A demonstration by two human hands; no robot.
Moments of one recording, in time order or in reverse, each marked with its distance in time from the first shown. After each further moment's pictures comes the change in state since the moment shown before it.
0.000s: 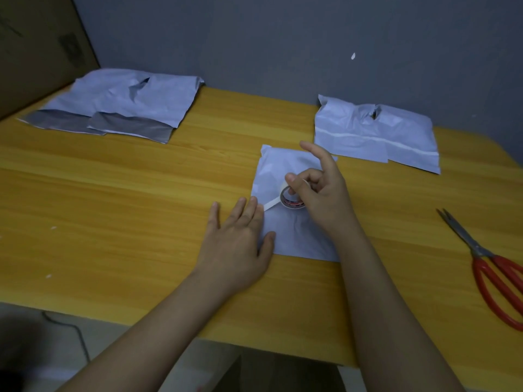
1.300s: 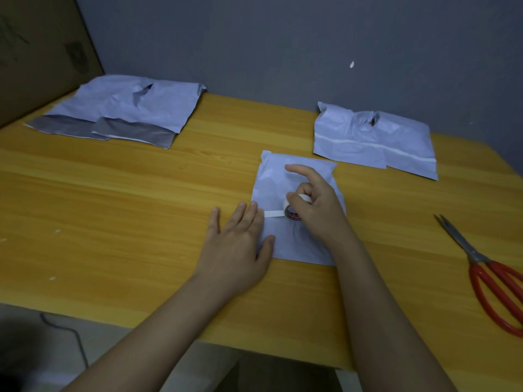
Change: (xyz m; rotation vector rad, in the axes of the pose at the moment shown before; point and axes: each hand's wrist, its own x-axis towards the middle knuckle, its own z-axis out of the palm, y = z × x) left_hand -0.001 -0.001 -0.001 -0.024 -0.015 0.002; right_hand -0.001 0.009 0.000 -0.133 -0.098 0.050
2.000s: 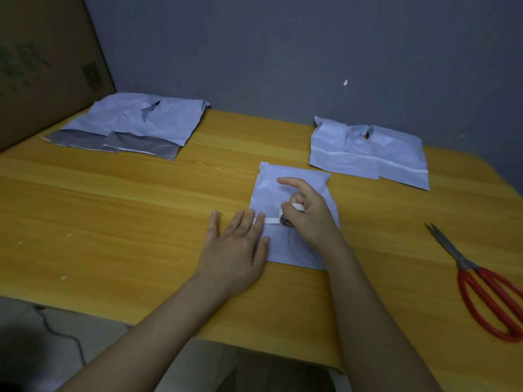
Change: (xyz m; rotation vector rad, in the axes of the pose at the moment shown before) left_hand 0.000 0.003 -0.001 0.019 0.039 0.003; right_hand -0.004 -0.007 0.001 0.058 -0.011 0.049
